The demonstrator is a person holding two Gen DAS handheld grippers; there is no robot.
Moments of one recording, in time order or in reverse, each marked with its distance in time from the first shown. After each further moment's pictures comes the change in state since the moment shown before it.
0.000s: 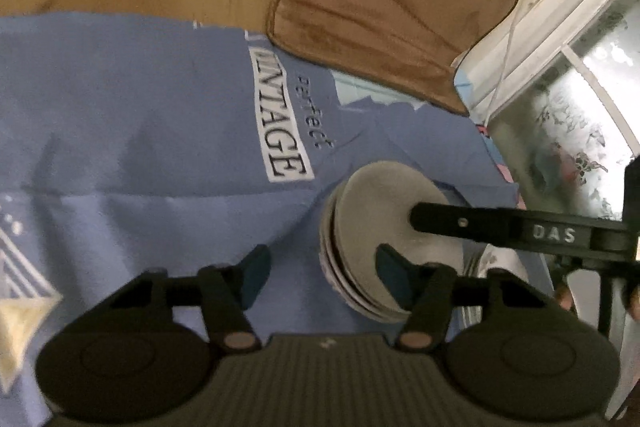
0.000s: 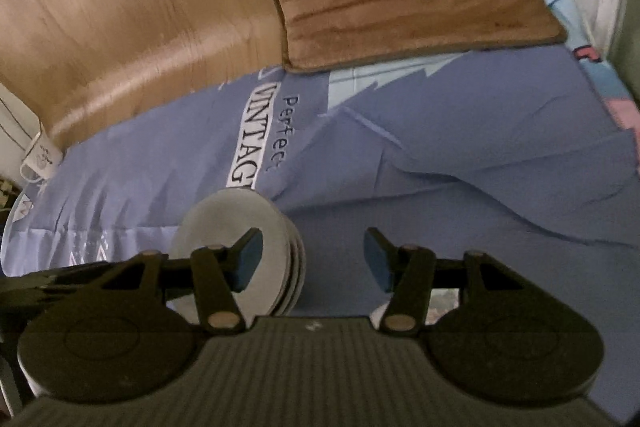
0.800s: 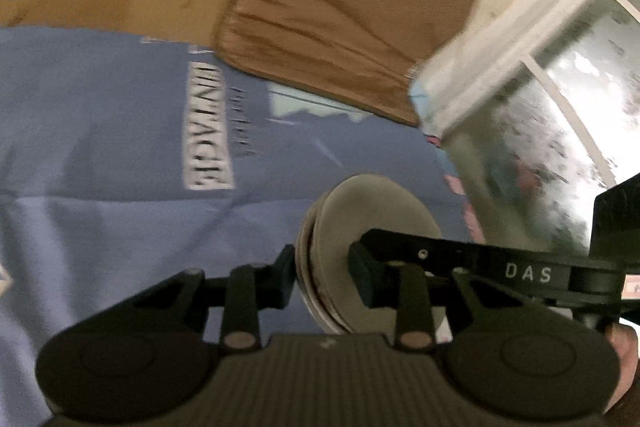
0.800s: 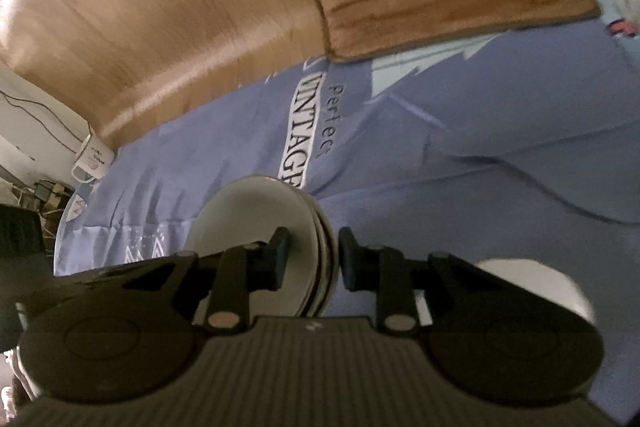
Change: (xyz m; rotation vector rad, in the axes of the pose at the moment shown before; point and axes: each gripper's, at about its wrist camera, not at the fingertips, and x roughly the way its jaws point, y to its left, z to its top) left arm -0.013 -0.055 0.004 0.005 -0.030 -0.091; right arm -0.030 -0.010 -0.001 0.038 0.003 0.149
